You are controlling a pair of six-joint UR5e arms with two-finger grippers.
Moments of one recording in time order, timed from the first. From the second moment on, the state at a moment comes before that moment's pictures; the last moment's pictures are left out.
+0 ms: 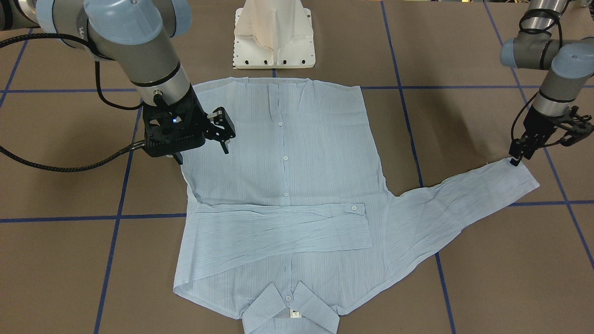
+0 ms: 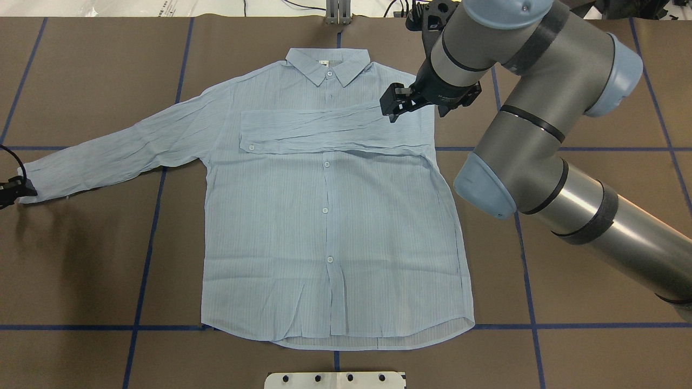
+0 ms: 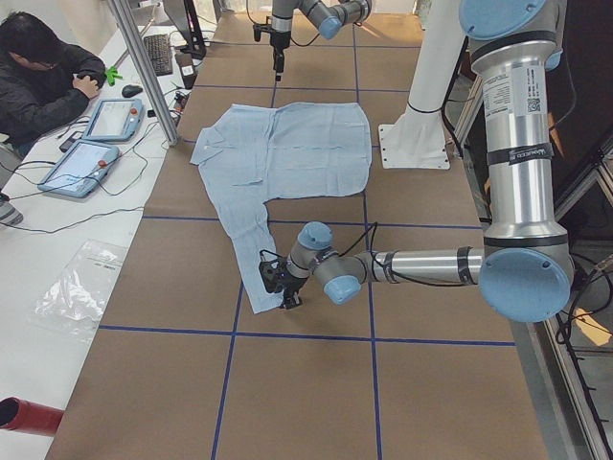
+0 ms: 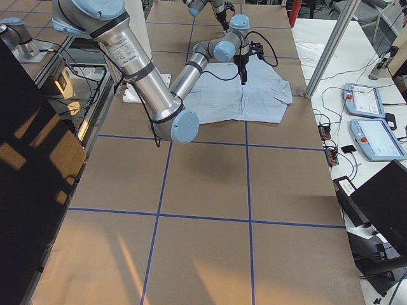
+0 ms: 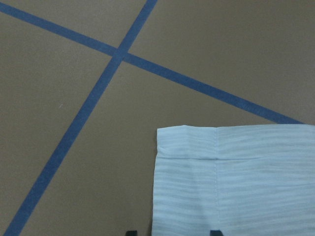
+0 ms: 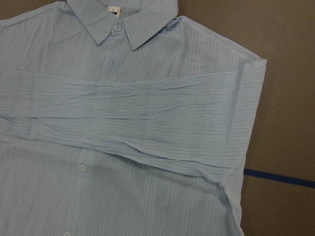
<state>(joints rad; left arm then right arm) -0.91 -1.42 -1.52 -2.49 -1.81 -1.32 0.80 -0.88 1.78 -1.65 2.02 0.87</state>
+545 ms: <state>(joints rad) -0.90 -1.42 -1.52 -2.49 -1.81 -1.32 0.80 -0.88 1.78 -1.65 2.02 0.87</state>
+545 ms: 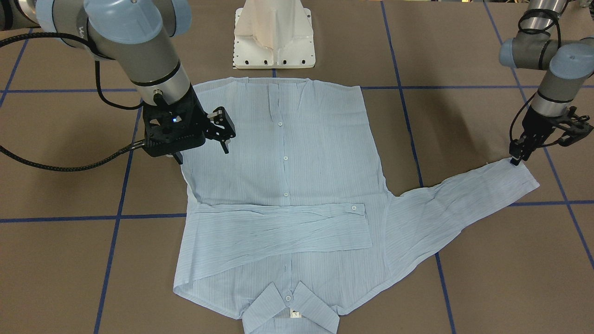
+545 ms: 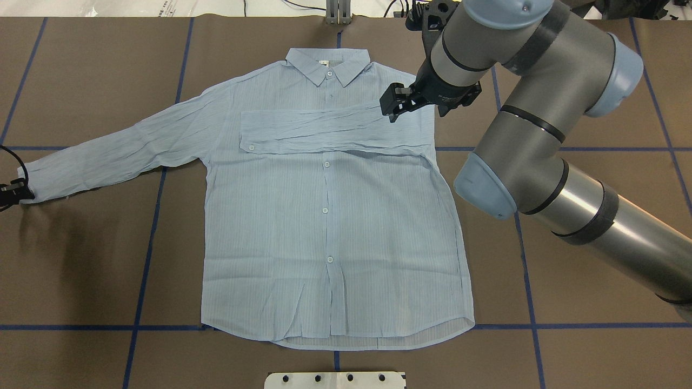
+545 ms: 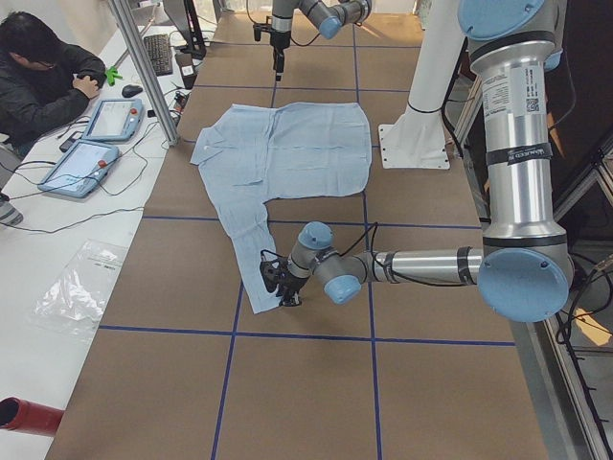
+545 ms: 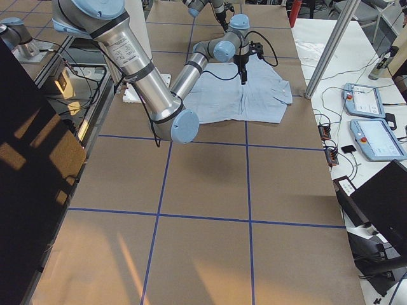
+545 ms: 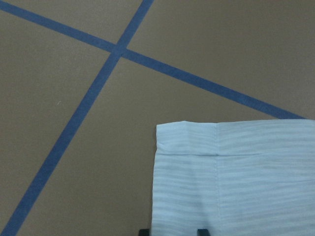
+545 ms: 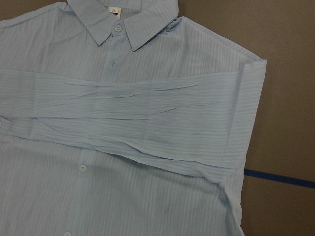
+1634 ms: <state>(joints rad) -0.92 -1.44 -1.72 -2.36 -1.82 -1.30 0.83 -0.92 1.79 -1.66 2.06 0.86</state>
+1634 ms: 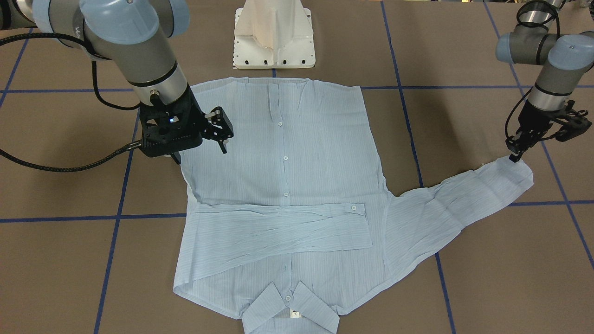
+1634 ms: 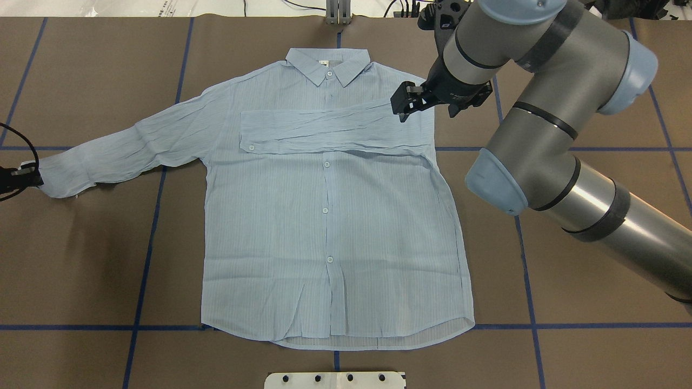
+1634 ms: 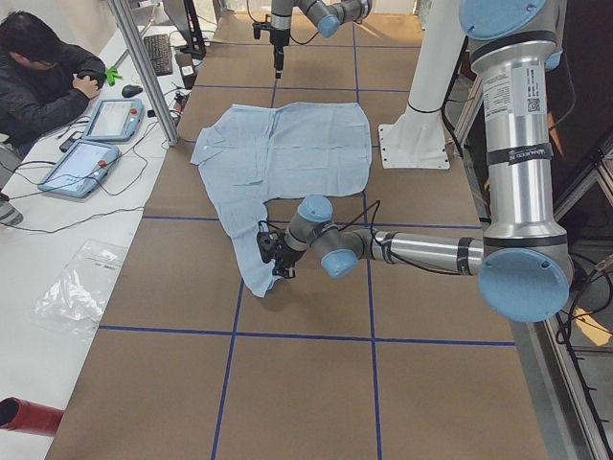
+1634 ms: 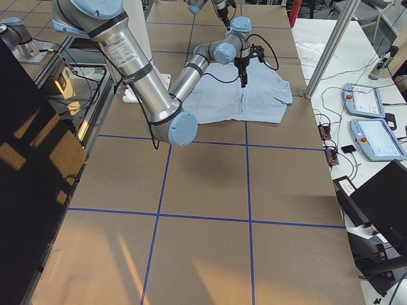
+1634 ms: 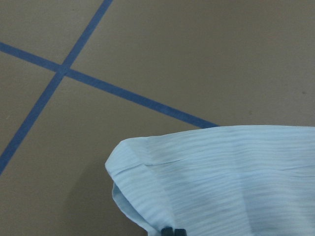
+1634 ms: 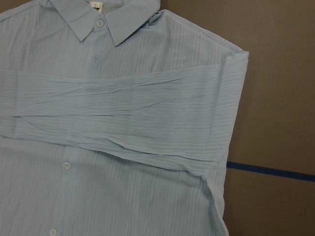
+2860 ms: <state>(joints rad) -0.80 -2.49 -1.37 -1.85 -1.81 -1.63 1.02 -1.17 1.86 -1.76 2.14 0.52</state>
